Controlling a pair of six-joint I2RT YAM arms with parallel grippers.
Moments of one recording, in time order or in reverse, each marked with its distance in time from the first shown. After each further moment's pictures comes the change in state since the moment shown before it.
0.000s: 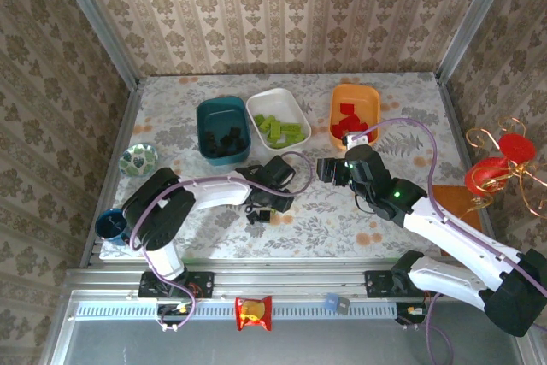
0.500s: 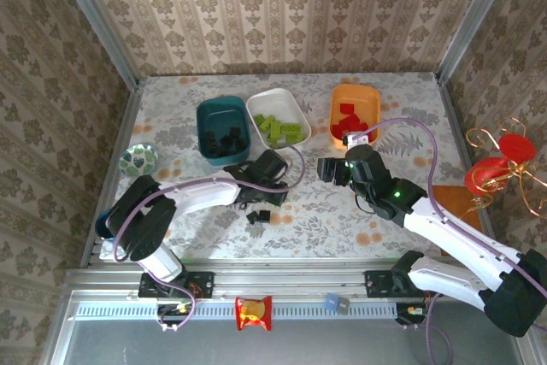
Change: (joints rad) left arm 0.059 -0.140 -0.021 0.006 0.000 -0.006; right arm -0.005 0.000 0.000 -0.002 0.004 0.000
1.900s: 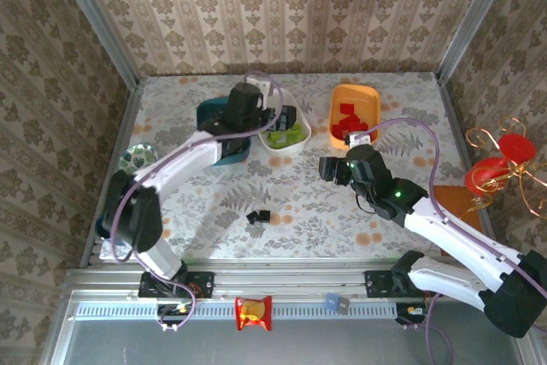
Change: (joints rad) left arm 0.216 0.000 0.340 0.163 0.000 0.029; right arm -0.006 0.002 0.000 -0.007 0.010 0.018
